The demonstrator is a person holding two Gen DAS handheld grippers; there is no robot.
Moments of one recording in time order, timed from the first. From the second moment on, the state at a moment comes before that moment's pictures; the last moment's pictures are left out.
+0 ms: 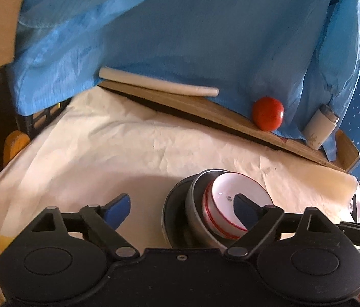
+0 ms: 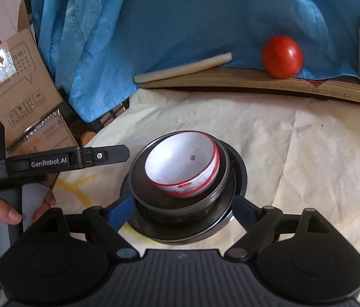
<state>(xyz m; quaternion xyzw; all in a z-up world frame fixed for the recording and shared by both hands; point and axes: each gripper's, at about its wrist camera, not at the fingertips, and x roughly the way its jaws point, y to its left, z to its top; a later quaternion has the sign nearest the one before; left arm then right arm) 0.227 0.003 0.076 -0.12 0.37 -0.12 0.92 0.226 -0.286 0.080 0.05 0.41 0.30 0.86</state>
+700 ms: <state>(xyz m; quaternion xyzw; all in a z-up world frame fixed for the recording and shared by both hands) 0.136 -0.005 0.065 -0.08 0.25 -0.06 0.96 0.147 -0.316 0.071 0.08 0.26 0.25 0.93</state>
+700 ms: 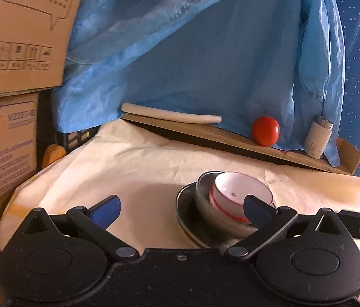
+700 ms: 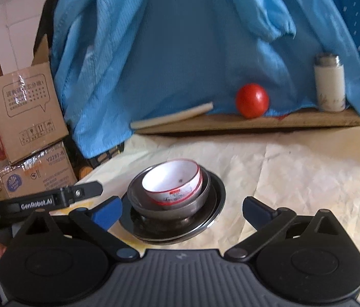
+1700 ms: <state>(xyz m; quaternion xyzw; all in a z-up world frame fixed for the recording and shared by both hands) 0.057 -0.011 0.019 -0.05 0.17 -0.01 0.98 0.067 -0.299 0.011 0.03 0.12 0.13 0.98</state>
